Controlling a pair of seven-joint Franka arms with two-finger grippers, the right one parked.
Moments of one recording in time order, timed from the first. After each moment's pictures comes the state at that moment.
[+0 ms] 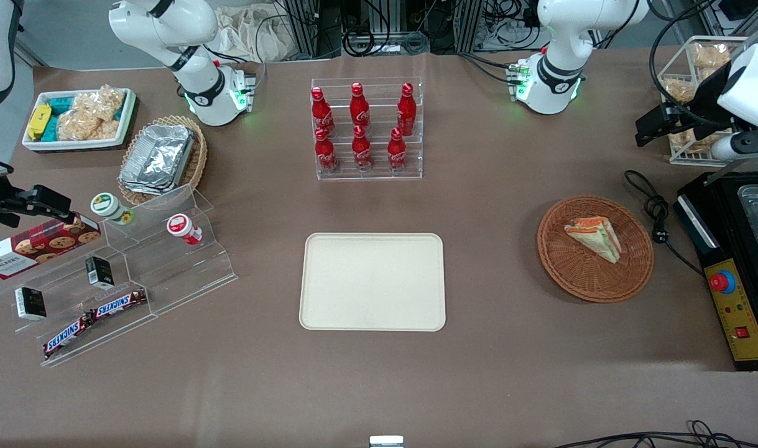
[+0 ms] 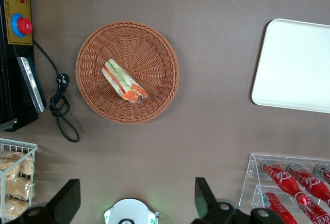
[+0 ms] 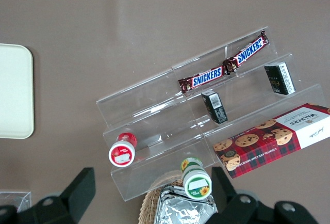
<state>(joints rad) -0.03 -0.07 -0.07 -1.54 -0.03 1.41 -0.20</state>
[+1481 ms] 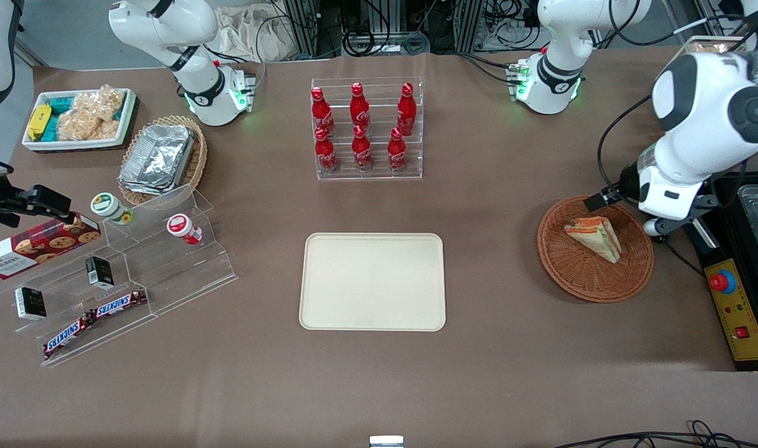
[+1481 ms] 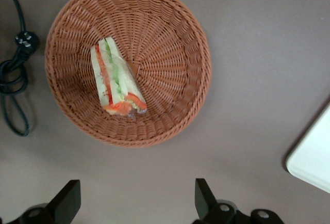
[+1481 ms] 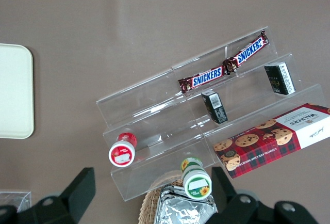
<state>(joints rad) -0.01 -0.06 -0.06 -2.13 -0.03 1.99 -0.53</state>
